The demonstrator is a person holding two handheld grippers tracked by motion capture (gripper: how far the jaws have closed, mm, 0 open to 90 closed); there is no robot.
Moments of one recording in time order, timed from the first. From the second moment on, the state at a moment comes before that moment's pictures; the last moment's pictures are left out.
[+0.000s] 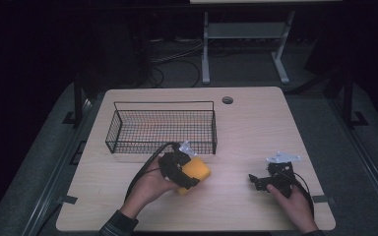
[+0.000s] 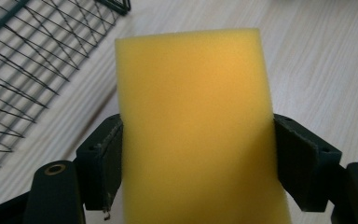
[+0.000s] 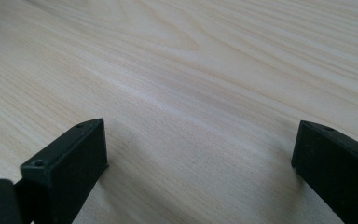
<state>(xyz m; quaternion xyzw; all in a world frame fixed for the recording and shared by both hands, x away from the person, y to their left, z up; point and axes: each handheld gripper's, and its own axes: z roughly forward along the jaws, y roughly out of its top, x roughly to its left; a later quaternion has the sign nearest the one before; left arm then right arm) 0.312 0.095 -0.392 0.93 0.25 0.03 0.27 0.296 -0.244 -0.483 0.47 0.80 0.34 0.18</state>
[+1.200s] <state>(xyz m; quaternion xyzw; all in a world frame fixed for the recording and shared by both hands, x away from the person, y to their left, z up) 0.361 0.116 -0.348 0.92 0.28 0.05 0.28 0.296 -0.244 -0.483 0.47 0.80 0.34 0.18</state>
